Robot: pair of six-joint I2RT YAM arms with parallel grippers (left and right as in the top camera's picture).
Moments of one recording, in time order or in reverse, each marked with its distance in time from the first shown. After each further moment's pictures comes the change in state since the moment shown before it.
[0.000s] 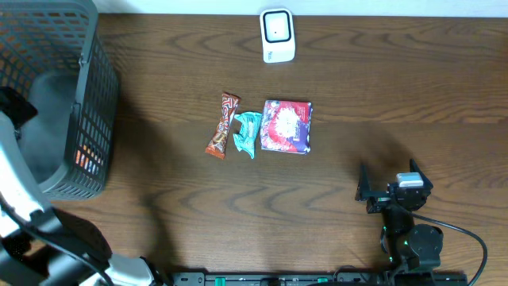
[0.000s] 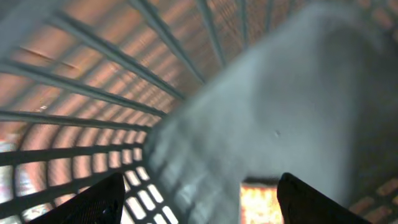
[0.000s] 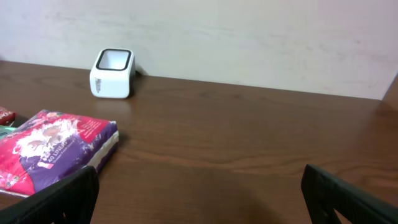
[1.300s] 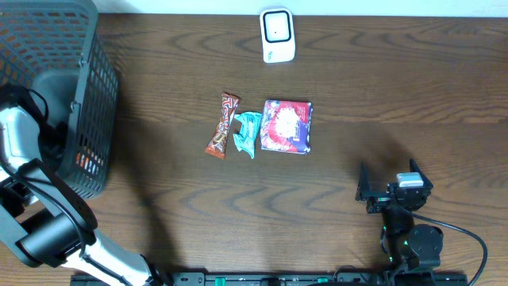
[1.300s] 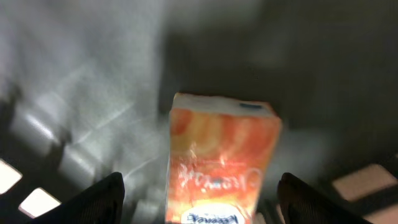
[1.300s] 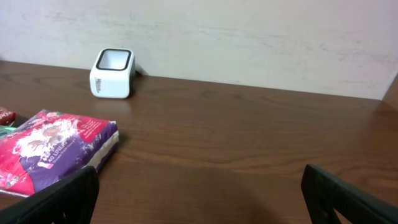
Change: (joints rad) left arm 0.000 0.191 -0.265 -0.019 0.310 -0.211; right arm 0.000 0.000 0.000 0.000 0.000 0.000
